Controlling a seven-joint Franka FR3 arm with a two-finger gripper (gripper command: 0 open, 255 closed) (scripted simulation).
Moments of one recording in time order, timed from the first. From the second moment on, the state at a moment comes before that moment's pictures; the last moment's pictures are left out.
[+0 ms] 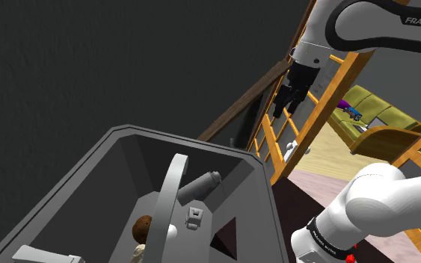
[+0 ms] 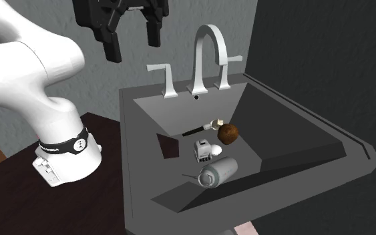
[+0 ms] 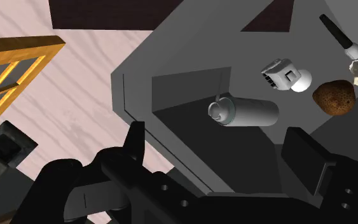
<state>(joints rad) 0.00 -0.74 0.00 -2.42 0.03 1.63 0.04</state>
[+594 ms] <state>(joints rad) 0.02 -0.76 0.13 -2.61 0.12 1.81 0.24</state>
